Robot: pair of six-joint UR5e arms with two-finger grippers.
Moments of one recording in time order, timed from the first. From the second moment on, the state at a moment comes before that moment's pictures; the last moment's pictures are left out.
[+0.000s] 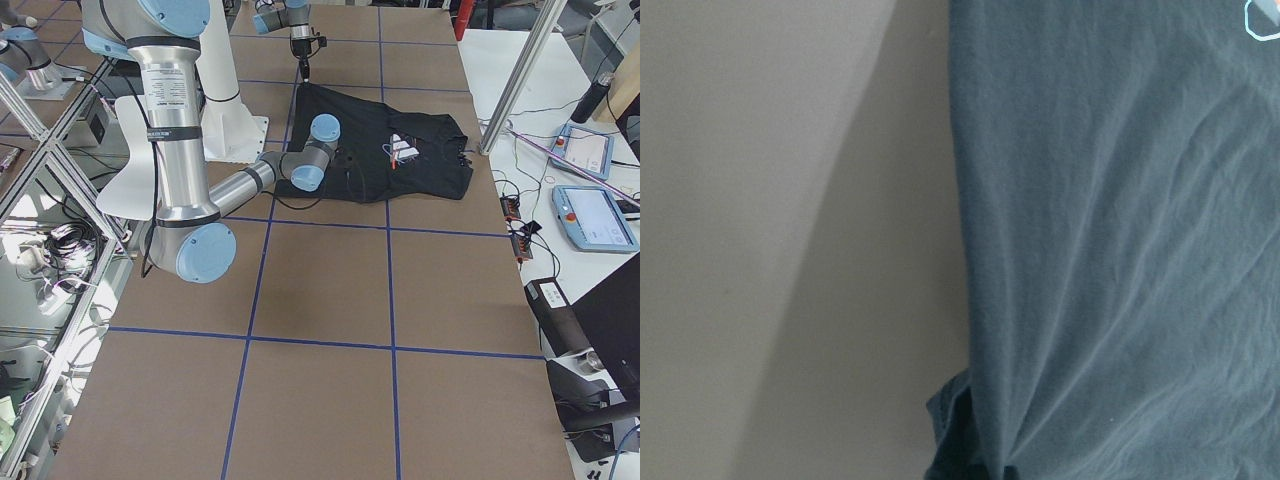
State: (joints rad) left arm -0.32 -1.52 -2.04 -2.43 -1.72 -1.70; right arm 0.62 -1.44 1.86 -0.99 2.18 1.40
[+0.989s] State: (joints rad) left arm -0.32 -1.54 -2.05 -2.43 -1.76 -1.70; right arm 0.47 -1.52 1.91 -0.99 2.10 1.40
